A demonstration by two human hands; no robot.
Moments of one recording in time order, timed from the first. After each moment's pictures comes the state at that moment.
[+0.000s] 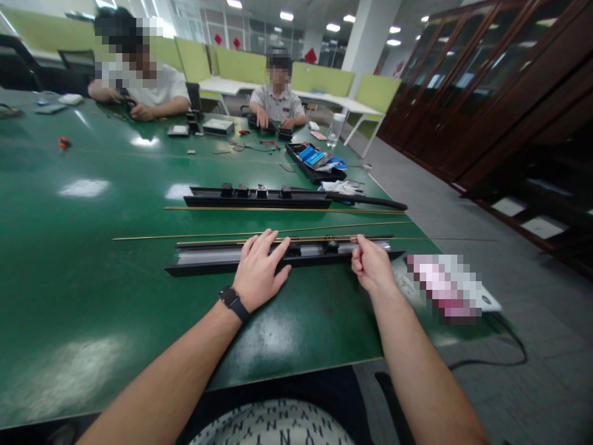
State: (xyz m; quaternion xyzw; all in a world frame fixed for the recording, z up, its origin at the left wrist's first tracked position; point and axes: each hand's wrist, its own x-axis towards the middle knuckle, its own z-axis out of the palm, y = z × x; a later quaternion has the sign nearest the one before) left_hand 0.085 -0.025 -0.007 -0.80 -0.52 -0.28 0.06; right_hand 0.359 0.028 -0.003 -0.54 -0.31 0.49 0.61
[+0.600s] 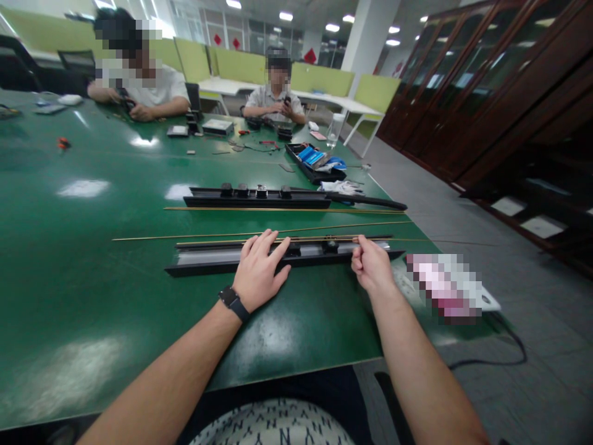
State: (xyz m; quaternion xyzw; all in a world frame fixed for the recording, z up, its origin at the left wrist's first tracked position) left_hand 0.084 -0.026 -0.006 -0.80 -0.52 -0.28 0.06; right_hand 0.360 0.030 -0.004 -0.54 -0.29 0.48 0.63
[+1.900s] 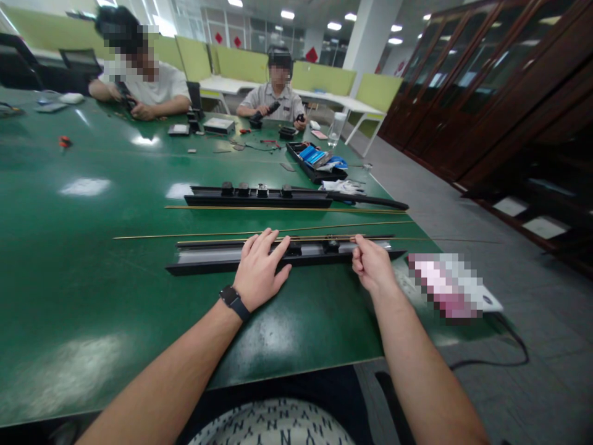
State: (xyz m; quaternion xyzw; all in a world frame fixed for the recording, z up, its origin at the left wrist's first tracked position) left_hand 0.085 -0.025 -0.008 -0.80 -0.52 -0.29 0.05; right_hand 0.361 0.028 -0.005 -0.54 -0.33 0.49 0.60
